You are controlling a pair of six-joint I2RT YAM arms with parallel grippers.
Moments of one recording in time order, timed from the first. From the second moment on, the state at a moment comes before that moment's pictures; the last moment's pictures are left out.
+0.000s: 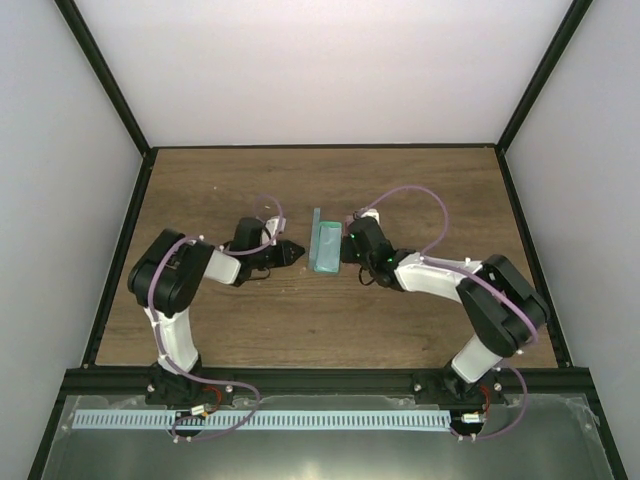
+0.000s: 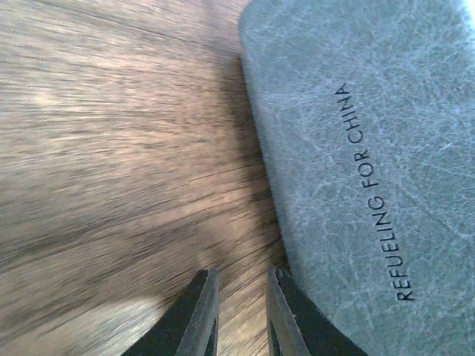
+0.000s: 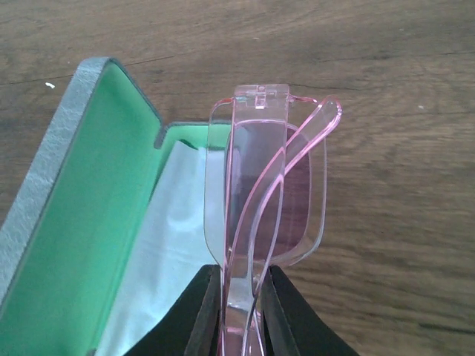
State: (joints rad) left arm -0.39 1.91 0.71 0.56 0.56 -0.58; right arm 0.68 1.58 0.77 0.11 0.24 0.56
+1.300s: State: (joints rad) left arm -0.39 1.84 0.59 0.66 0.37 -0.65; right arm 0.79 1.88 1.05 -0.04 0.34 0.74
